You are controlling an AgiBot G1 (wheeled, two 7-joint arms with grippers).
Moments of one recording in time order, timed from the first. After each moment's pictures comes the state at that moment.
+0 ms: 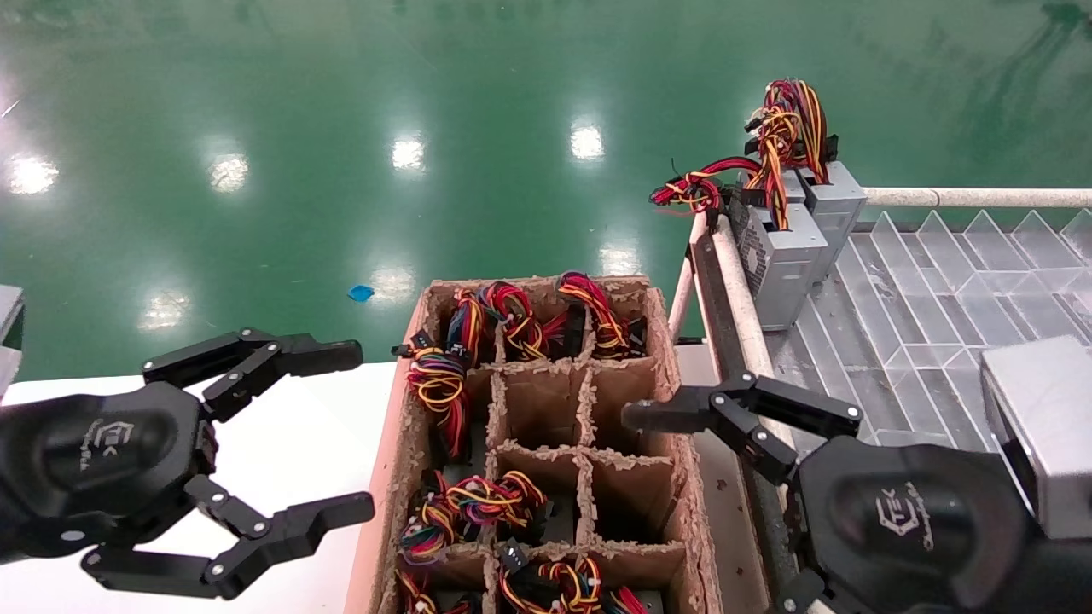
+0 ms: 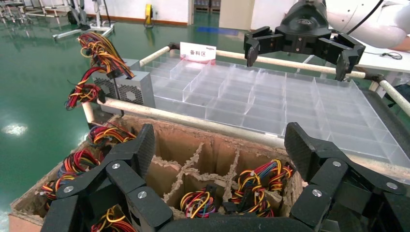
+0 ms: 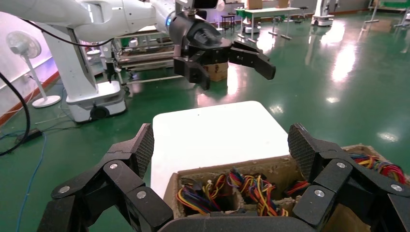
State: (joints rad) left arm -1.09 0.54 0.43 -1.21 0.60 1.40 -0.10; right arm 1.06 -0.60 -0.28 1.30 -0.72 -1.50 0.20
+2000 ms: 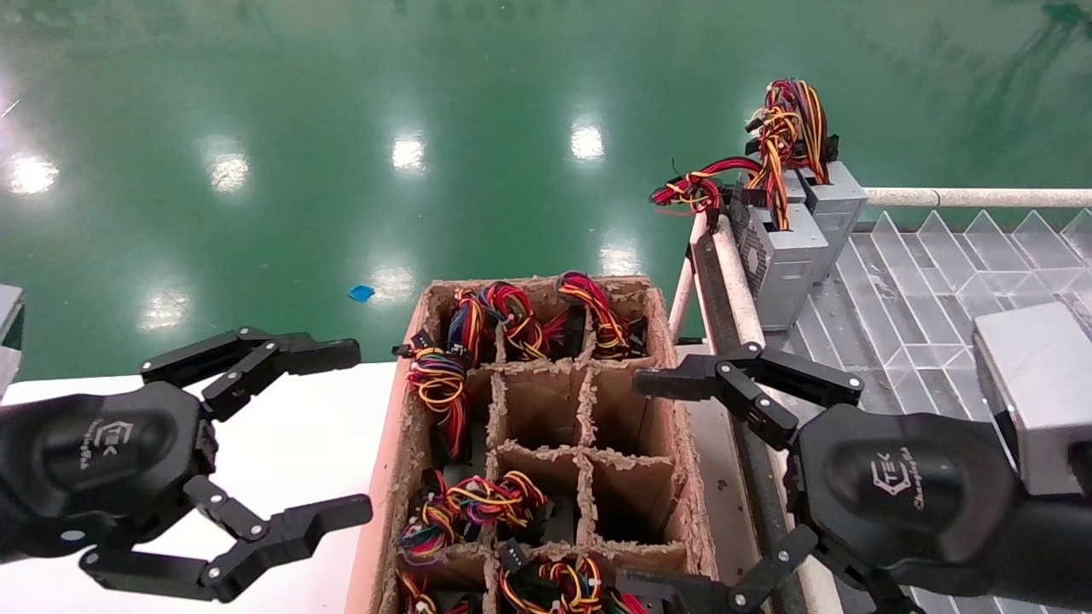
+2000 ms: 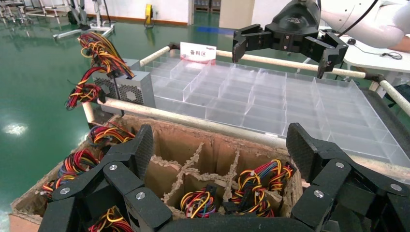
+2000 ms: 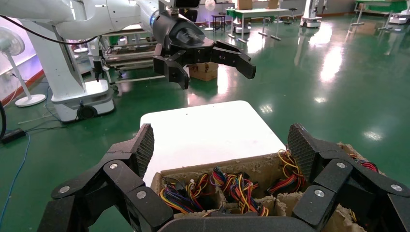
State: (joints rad) left arm -1.09 0.54 0.43 -1.21 0.60 1.40 -0.10; right arm 1.07 -0.61 -0.28 1.28 -0.73 -1.49 0.19
